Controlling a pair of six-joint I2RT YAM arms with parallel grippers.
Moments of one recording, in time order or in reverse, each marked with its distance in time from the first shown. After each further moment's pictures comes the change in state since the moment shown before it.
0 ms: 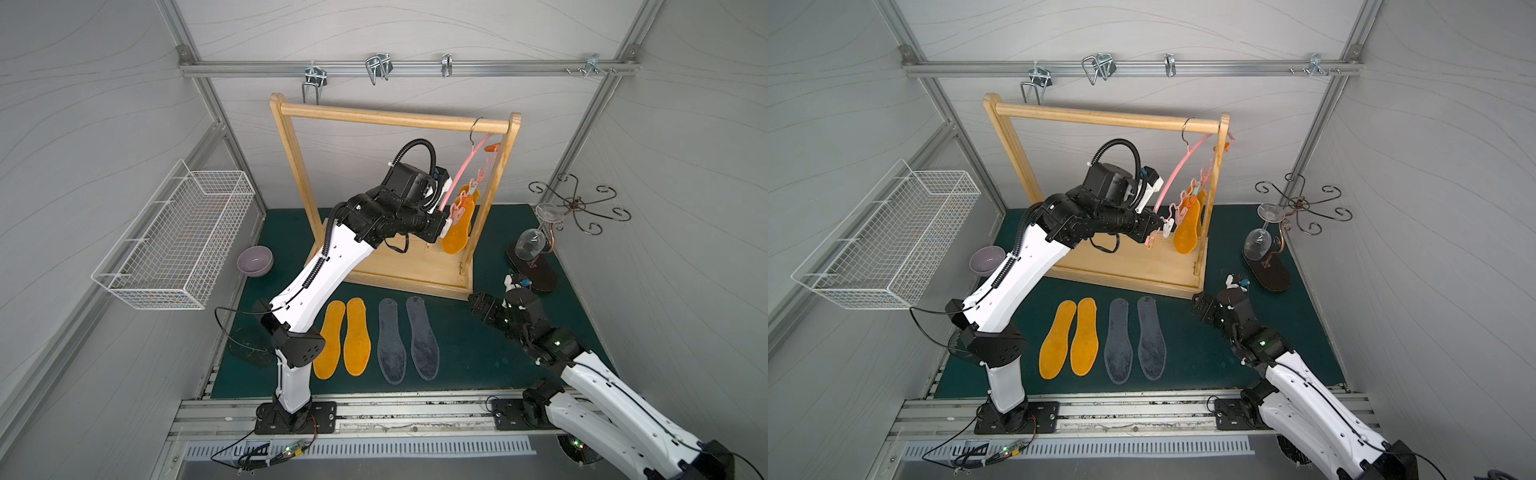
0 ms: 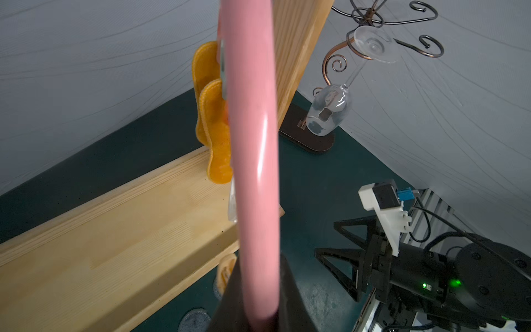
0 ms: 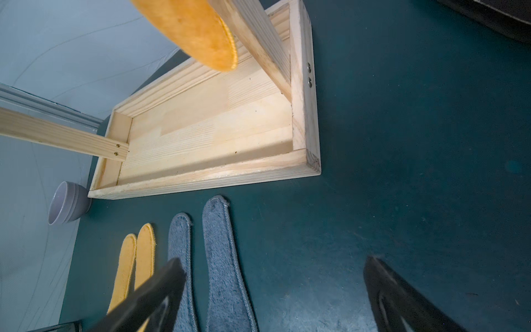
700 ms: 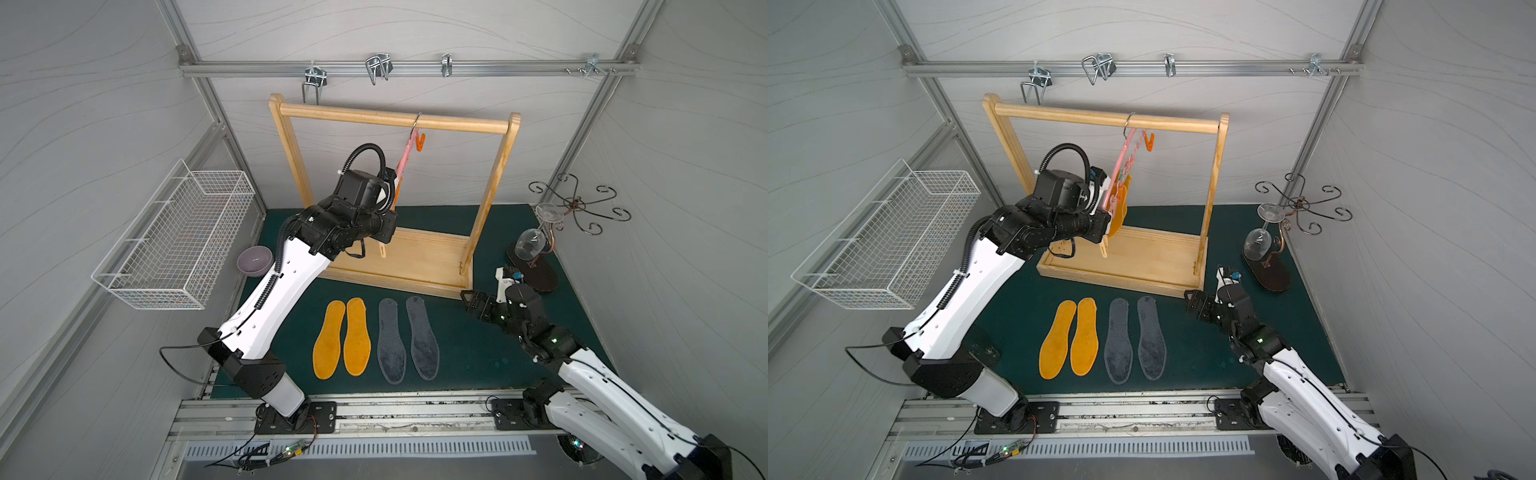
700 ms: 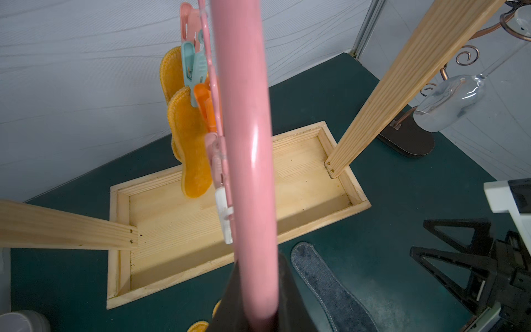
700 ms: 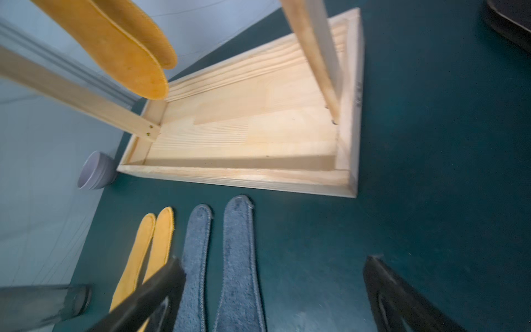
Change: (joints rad) left arm 0.160 -0.332 -0.408 0.082 -0.165 0.082; right arm -0.001 0.068 0.000 0.212 -0.146 -0.208
